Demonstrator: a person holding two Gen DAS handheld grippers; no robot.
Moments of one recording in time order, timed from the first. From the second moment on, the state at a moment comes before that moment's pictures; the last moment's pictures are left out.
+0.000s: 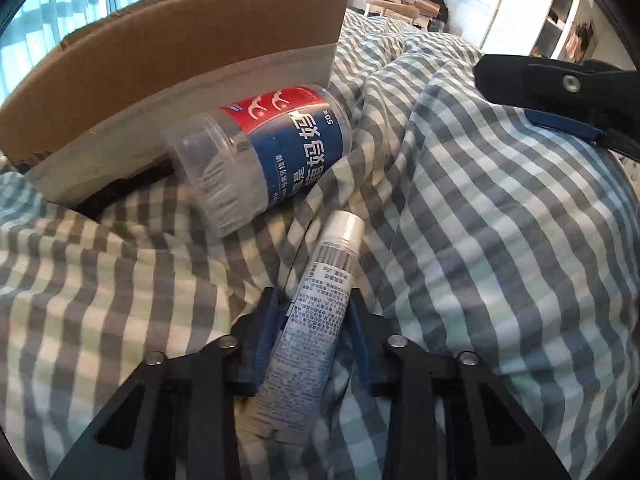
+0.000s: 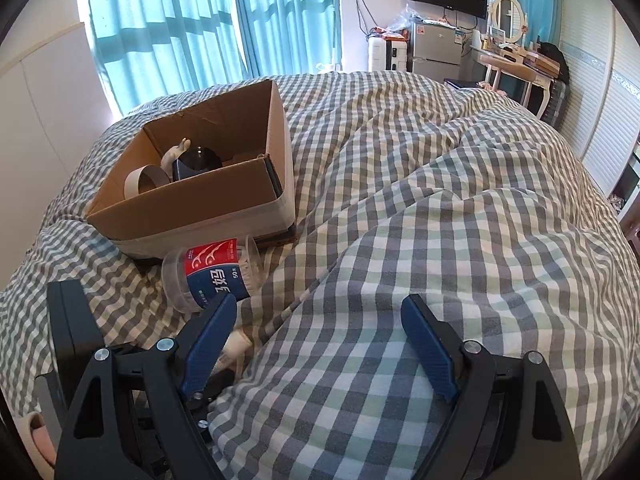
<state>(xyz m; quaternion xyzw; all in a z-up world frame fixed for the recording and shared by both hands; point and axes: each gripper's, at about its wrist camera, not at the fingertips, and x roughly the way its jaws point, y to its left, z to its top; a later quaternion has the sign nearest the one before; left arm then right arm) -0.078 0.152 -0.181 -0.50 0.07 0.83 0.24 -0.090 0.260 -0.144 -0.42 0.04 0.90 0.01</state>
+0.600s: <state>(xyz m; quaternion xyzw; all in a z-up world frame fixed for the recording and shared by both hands) -0.090 0.049 -0.097 -0.44 0.05 0.89 0.09 -0.117 0.197 -0.144 -0.43 -0.01 0.90 -0.07</state>
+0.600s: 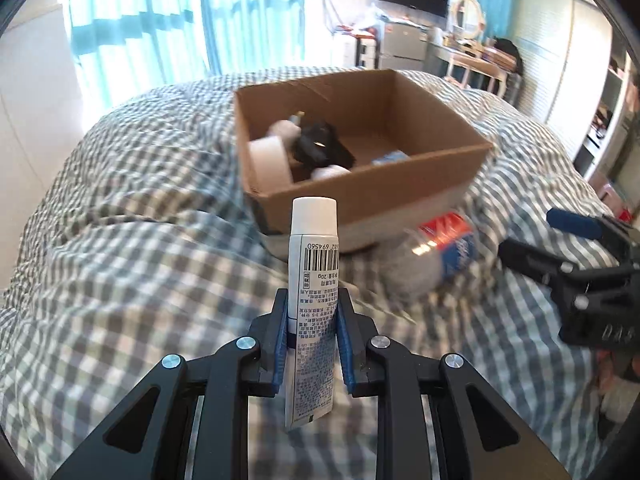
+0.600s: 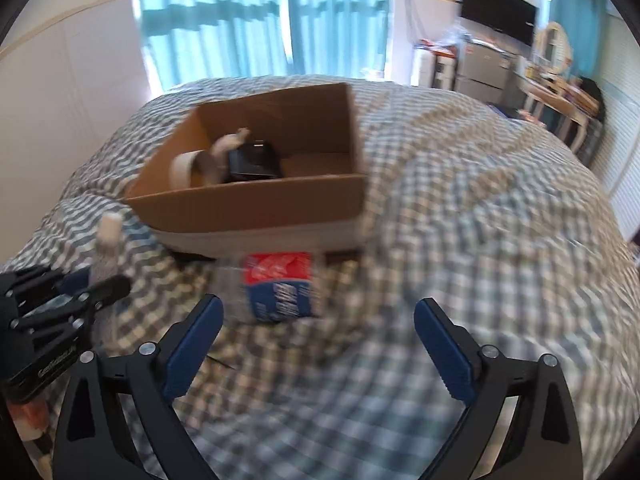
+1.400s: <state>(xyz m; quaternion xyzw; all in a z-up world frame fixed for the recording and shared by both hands) -0.133 0.029 -0.165 -0.53 0.01 0.85 0.08 -0.186 0.158 -0.224 -0.51 -0.02 0.86 -0.04</state>
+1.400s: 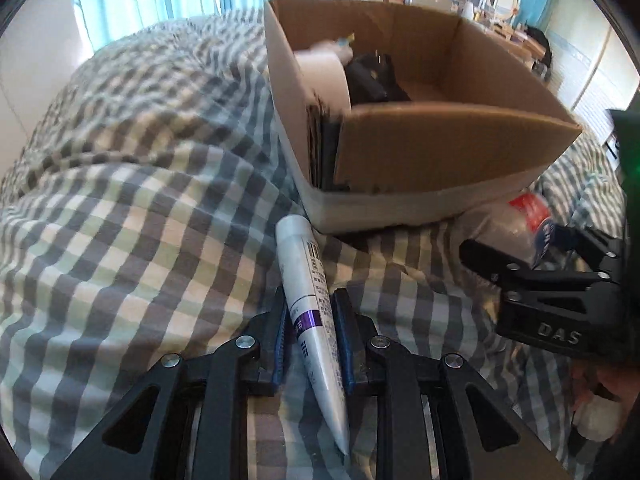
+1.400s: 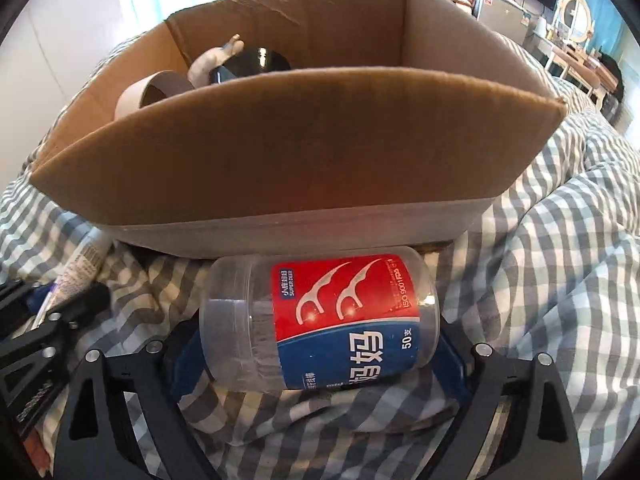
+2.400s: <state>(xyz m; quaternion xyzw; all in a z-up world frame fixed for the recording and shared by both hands) -0.061 0.022 -0.062 -0.43 0.00 0.90 0.10 -0.094 0.164 -0.105 -0.38 -0.03 0.92 -0.06</state>
